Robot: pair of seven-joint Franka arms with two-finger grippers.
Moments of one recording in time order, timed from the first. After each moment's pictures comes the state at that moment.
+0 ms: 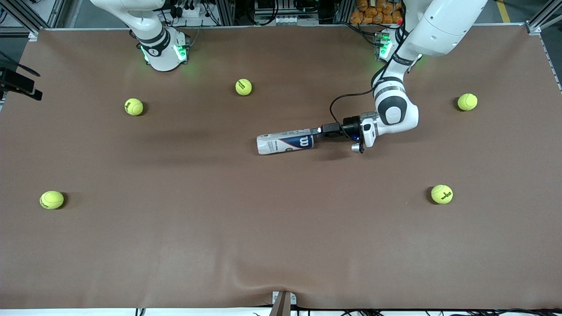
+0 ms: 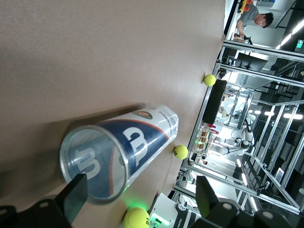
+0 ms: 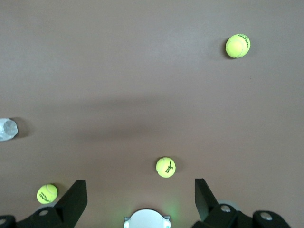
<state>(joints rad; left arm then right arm) -0.21 0.47 -0.24 -2.33 -1.85 2.15 0.96 -0.03 0.00 -0.11 -1.46 0.02 1.35 -0.06</state>
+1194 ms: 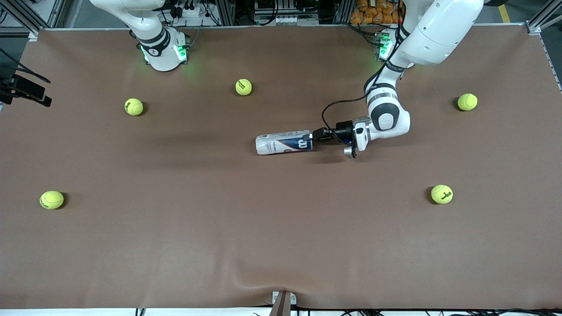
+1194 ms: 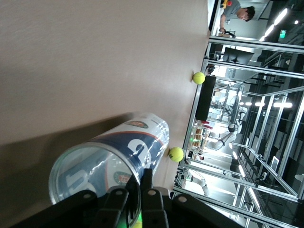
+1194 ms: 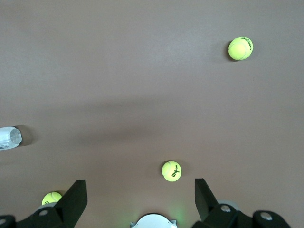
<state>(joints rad) -0.22 0.54 -0.26 -2.23 -1.89 2.13 1.05 0.00 0.01 -0.10 -1.46 0.02 1.37 -0.01</state>
